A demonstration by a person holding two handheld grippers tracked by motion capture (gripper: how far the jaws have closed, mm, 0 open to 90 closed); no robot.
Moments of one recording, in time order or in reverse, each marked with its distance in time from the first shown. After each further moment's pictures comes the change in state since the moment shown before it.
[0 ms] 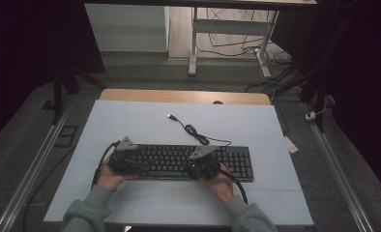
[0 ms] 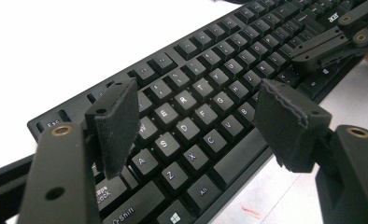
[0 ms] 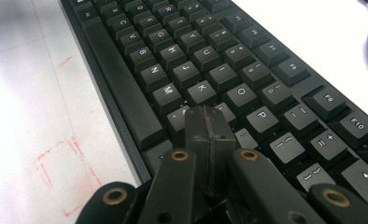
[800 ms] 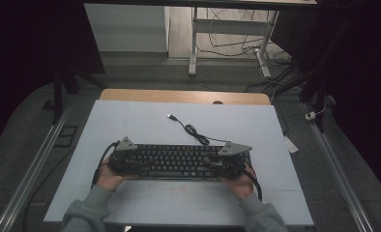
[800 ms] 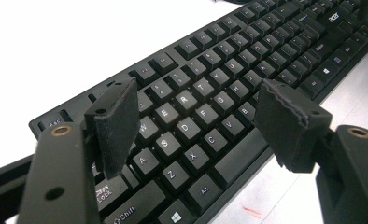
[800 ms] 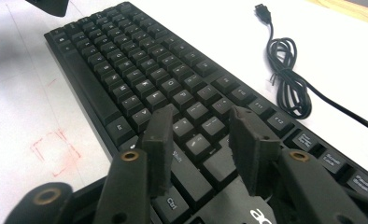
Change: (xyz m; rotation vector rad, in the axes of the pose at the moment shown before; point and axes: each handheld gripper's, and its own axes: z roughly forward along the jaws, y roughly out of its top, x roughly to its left) left arm 0.001 0.000 -0.001 -0.003 0.001 -0.002; right arm -0.028 -0.029 -0.061 -0.165 -0.078 0.097
